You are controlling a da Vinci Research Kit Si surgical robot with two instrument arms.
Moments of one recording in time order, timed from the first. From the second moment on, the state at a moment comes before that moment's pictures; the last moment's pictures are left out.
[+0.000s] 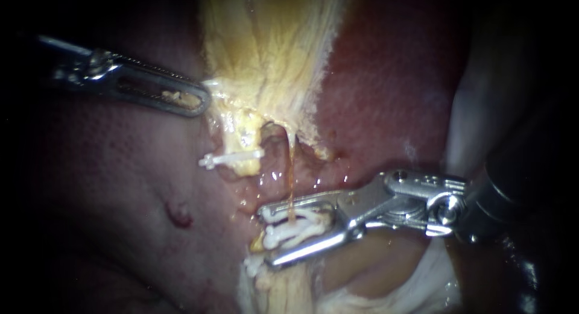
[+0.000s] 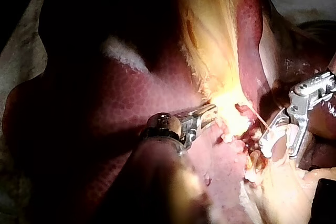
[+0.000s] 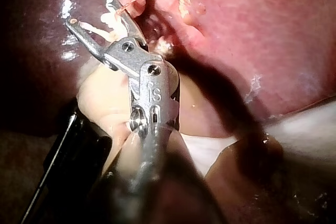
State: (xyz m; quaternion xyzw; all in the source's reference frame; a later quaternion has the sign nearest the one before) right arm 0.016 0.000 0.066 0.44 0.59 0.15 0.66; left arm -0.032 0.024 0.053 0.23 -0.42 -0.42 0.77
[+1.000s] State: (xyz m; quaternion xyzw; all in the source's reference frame) right arm 0.014 0.001 0.067 0.45 0.58 0.16 0.66; left arm -0.032 0.024 0.053 0.23 -0.41 -0.42 0.77
